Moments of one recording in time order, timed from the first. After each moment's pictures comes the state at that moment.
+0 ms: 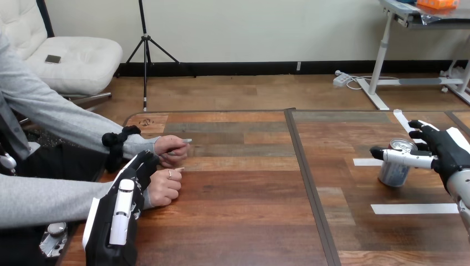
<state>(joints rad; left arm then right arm) 0.03 0.05 0.18 0.63 -0.27 -0.71 -0.37 -0.67 -0.55 -0.05 1.24 -0.20 -0.20 0.06</state>
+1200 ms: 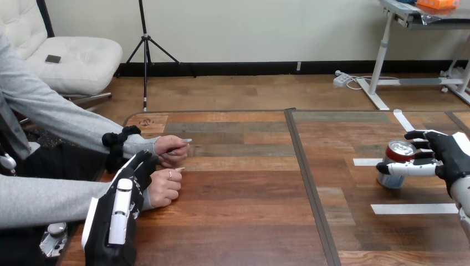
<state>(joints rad) 0.02 0.05 0.18 0.64 -0.27 -0.71 -0.37 -0.64 -0.55 -0.03 1.24 -0.22 -0.22 -0.01</state>
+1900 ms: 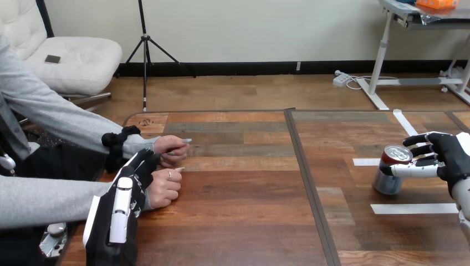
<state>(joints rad) 0.02 0.05 0.18 0.64 -0.27 -0.71 -0.38 -0.63 -0.55 -0.03 1.24 -0.24 -0.23 -0.06</state>
